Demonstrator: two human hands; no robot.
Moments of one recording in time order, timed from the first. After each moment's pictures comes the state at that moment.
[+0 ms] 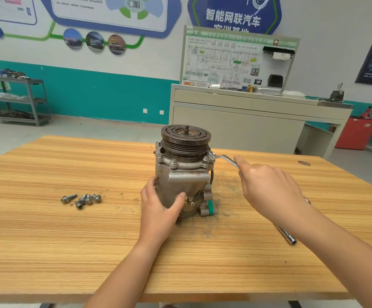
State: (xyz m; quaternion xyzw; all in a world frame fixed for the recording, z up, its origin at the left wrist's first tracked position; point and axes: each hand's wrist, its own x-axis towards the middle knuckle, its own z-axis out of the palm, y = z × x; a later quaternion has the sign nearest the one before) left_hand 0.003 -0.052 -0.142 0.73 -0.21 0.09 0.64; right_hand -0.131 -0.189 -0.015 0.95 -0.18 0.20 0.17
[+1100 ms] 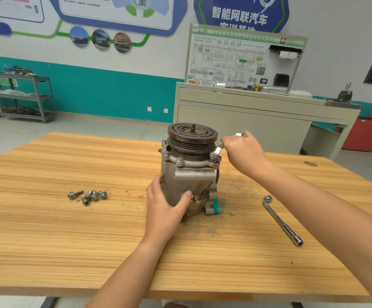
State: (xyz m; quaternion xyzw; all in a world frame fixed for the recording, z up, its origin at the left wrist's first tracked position) left_hand 0.000 -0.050 -0.140 0.74 -0.21 0.08 0.64; right_hand -0.032 -0.239 -0.013 0.94 -0.10 0.23 0.24
